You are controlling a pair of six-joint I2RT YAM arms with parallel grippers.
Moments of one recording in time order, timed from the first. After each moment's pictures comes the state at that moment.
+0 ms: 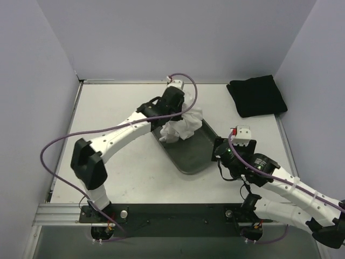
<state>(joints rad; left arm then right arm) -0.79 1.83 1.64 -0.54 -0.33 -0.48 0.94 0.84 0.87 -0.93 0.84 0.74</state>
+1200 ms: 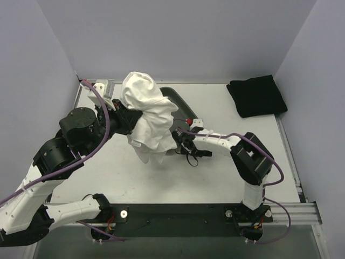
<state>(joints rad) -0.90 0.97 1.56 -0.73 -0.38 -0.46 0.82 1.82 1.13 -0.76 0.64 0.90</state>
